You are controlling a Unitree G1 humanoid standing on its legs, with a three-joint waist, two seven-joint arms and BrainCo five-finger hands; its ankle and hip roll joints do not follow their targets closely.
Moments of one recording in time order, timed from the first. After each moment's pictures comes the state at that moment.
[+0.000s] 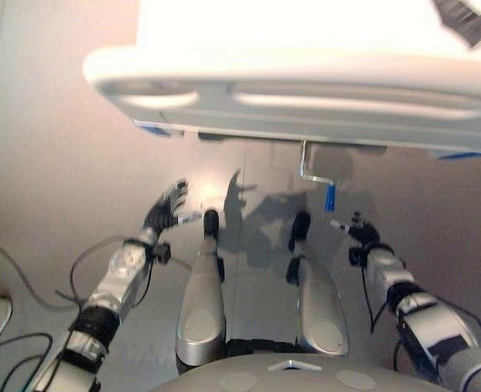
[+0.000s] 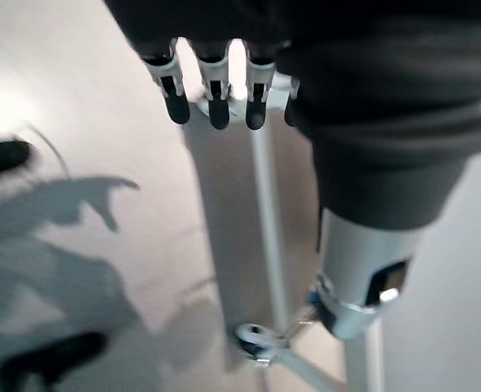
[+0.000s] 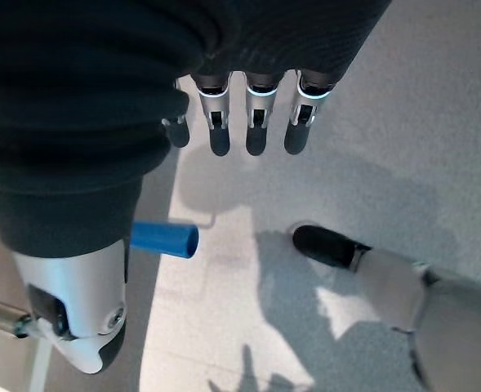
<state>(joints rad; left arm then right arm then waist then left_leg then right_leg) -0.09 0.50 -0.33 0.62 -0.36 -0.30 -0.07 -0.31 -0.37 0.22 1.16 0.40 -0.14 -0.10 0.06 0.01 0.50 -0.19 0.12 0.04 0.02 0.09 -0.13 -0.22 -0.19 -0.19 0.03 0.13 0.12</state>
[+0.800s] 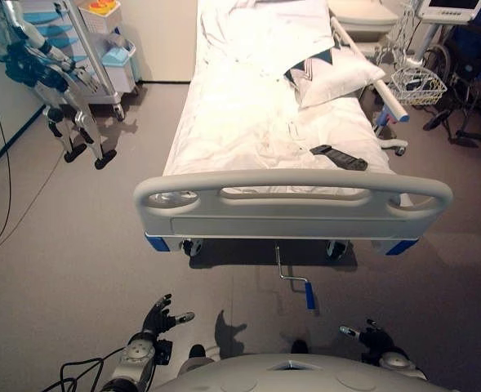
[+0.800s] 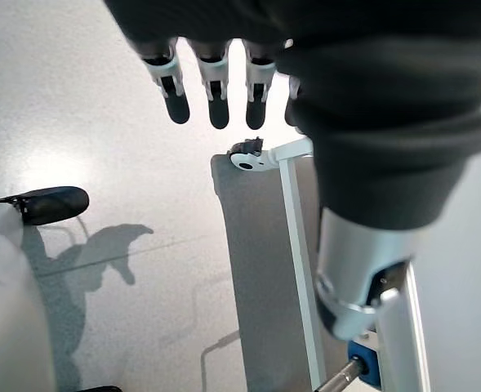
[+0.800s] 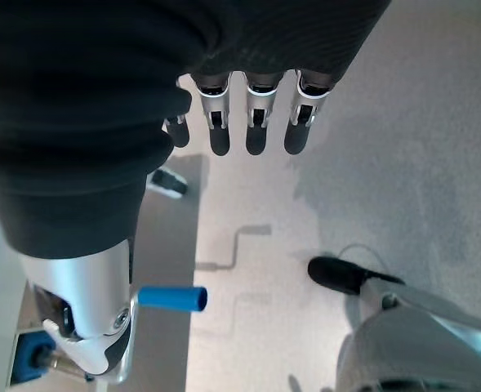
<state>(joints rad) 0.06 0.26 -0.18 1.09 -0.16 -0.24 0.02 0.03 -0.28 0.15 1.23 0.24 -0.12 -0.11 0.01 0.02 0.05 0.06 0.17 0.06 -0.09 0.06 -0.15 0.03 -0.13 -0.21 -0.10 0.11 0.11</state>
